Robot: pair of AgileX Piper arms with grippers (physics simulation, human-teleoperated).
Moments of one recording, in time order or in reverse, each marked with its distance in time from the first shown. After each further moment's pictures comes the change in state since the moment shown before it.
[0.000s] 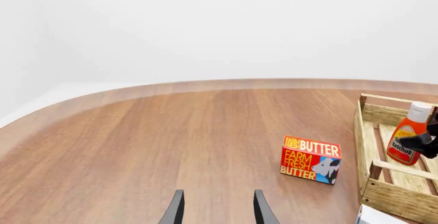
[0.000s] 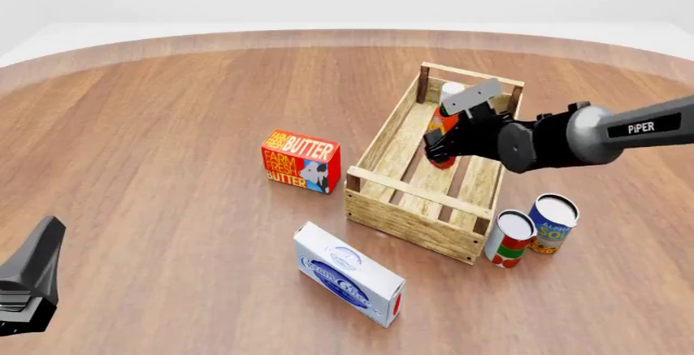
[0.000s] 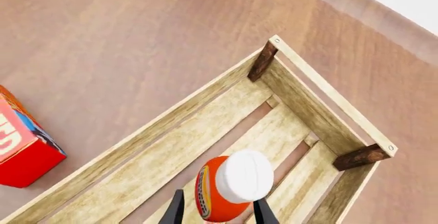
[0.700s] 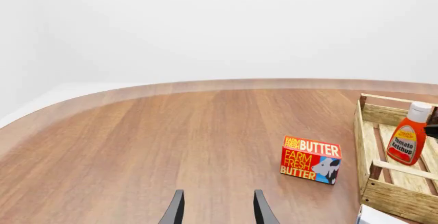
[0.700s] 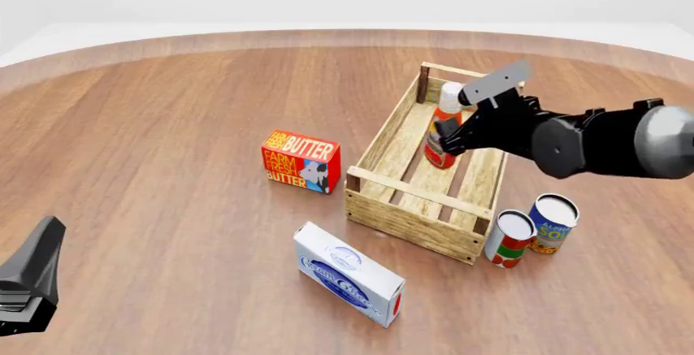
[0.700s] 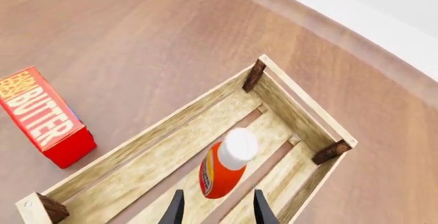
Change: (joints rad) left arm 0.000 0.000 0.000 0.000 0.000; right arm 0.019 -0.253 0.159 0.007 -0.010
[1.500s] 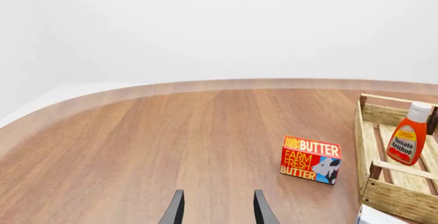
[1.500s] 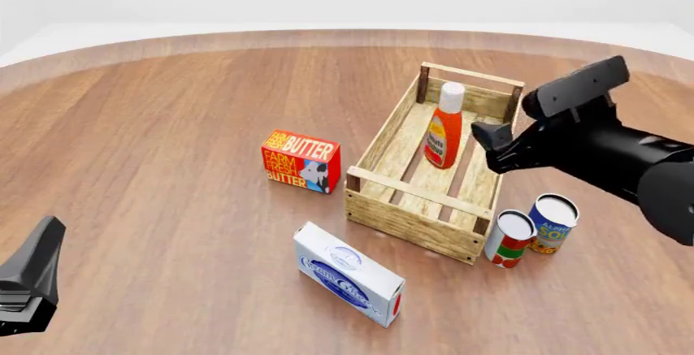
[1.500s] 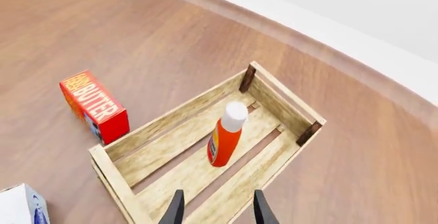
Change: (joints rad) left arm 0.000 0.000 0.000 0.000 0.000; right arm 0.025 -0.480 0.275 0.090 0.037
